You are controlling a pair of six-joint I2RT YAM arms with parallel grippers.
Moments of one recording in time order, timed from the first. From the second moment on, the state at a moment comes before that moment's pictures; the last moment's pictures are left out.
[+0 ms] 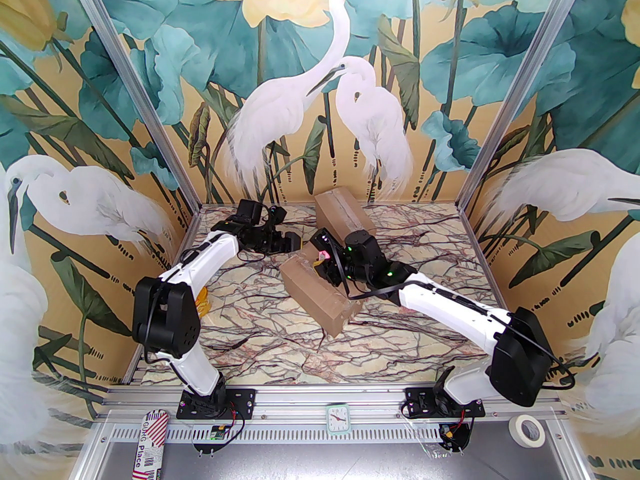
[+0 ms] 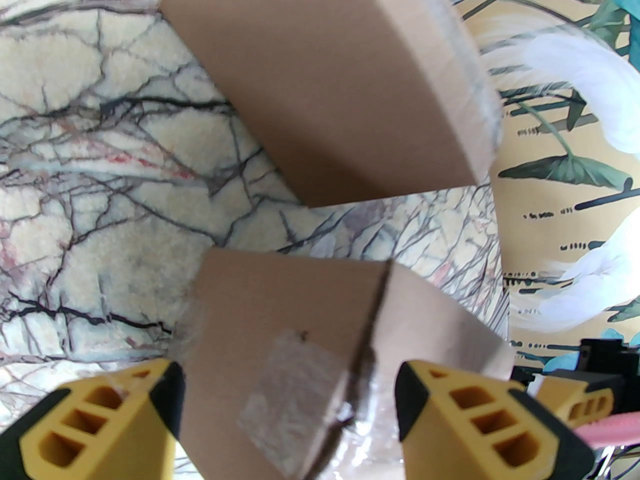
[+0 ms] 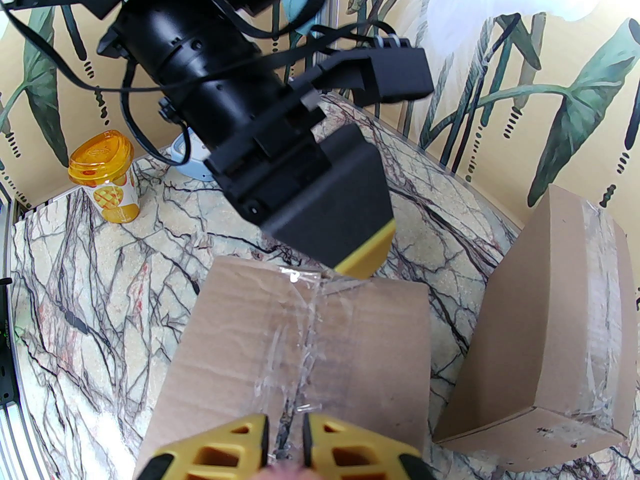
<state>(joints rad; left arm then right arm) -0.24 1.76 1.44 -0.66 0.60 -0.23 0.76 1.47 1.11 -0.16 -0.21 -0.14</state>
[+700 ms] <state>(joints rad) -0.26 1.83 1.50 -0.67 0.61 -0.17 0.75 1.43 1.09 -0.15 -0.16 -0.10</state>
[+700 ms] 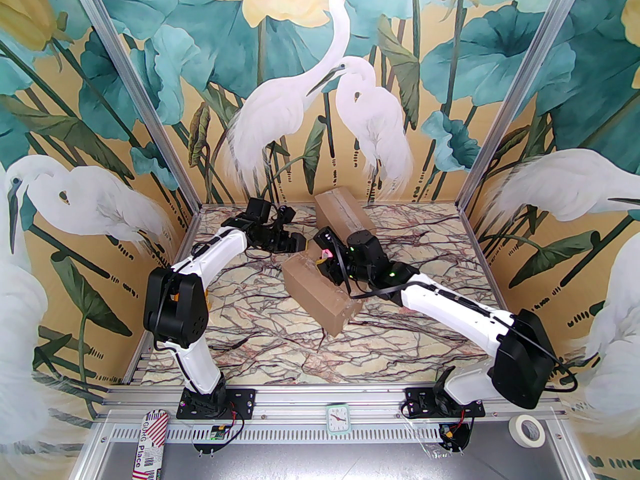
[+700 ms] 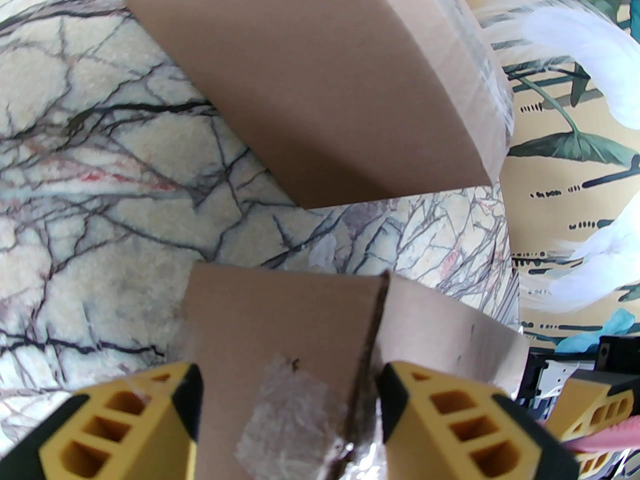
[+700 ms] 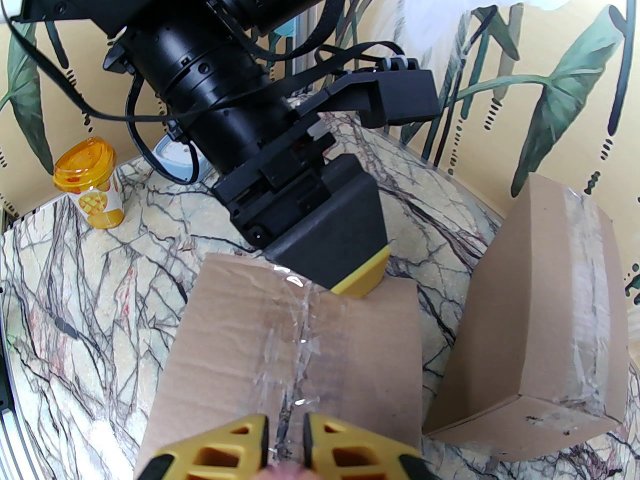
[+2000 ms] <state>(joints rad) -0.25 1.63 1.36 -0.78 0.65 -0.07 0.76 1.28 0.99 -0.21 -0.11 -0.06</state>
